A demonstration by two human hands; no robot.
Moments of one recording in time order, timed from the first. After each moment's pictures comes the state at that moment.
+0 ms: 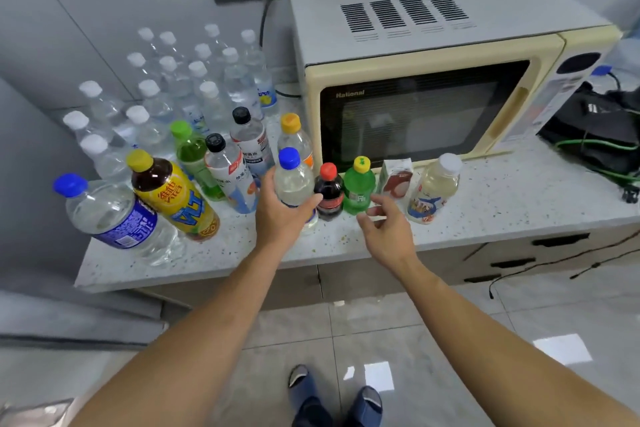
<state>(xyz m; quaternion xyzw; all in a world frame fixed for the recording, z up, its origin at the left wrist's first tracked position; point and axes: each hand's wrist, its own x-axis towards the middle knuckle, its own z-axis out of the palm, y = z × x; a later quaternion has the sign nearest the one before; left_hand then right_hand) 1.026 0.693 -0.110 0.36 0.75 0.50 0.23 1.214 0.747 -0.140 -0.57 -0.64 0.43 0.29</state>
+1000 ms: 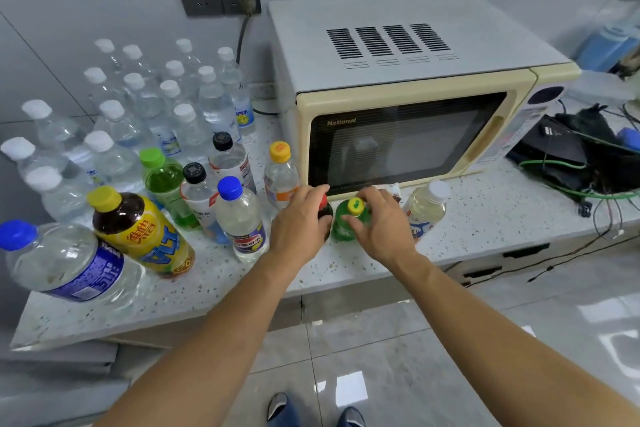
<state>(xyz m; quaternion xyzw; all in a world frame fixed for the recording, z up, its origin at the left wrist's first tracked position) 1.033 0.741 -0.101 0.64 0.71 0.28 0.11 1.197 0.796 -0.109 -0.52 -0.80 0.19 0.24</state>
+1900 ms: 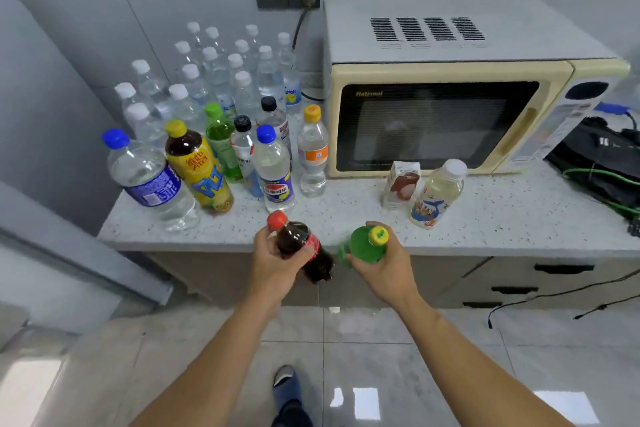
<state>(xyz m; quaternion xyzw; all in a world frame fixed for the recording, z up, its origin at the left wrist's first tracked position) 1.063 0.589 -0.150 0.20 0.70 0.58 0.37 1.246 0.688 -0.157 -0.46 -0.69 0.47 0.31</state>
